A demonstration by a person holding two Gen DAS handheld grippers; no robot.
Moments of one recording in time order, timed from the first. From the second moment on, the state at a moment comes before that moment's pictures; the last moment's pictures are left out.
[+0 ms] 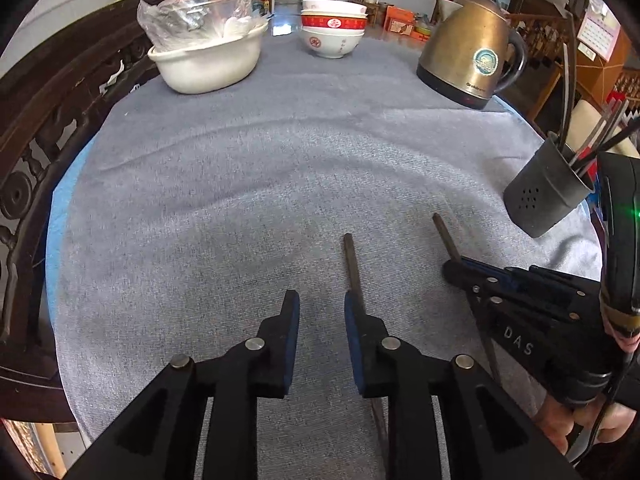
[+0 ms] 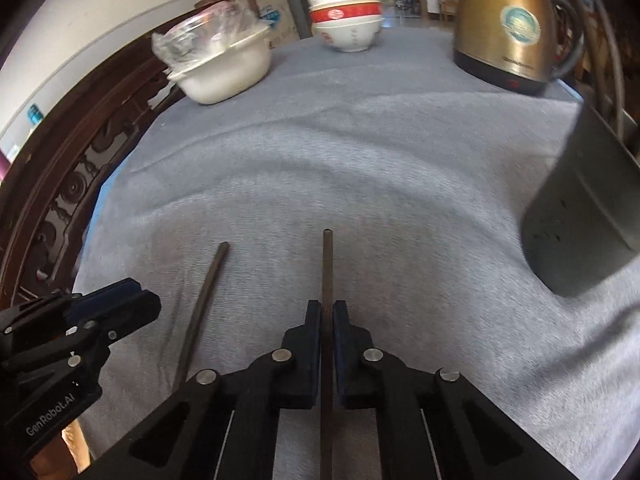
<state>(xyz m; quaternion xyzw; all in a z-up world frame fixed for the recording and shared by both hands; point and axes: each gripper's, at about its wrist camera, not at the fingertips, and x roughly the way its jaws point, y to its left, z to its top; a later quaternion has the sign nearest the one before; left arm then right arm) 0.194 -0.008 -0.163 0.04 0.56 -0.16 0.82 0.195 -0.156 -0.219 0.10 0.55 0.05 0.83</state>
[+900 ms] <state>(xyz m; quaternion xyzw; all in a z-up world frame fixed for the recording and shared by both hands) 0.196 -0.036 -0.172 0.07 0.56 -0.15 0.81 0.183 -0.177 -0.220 0.10 0.55 0.03 0.83</state>
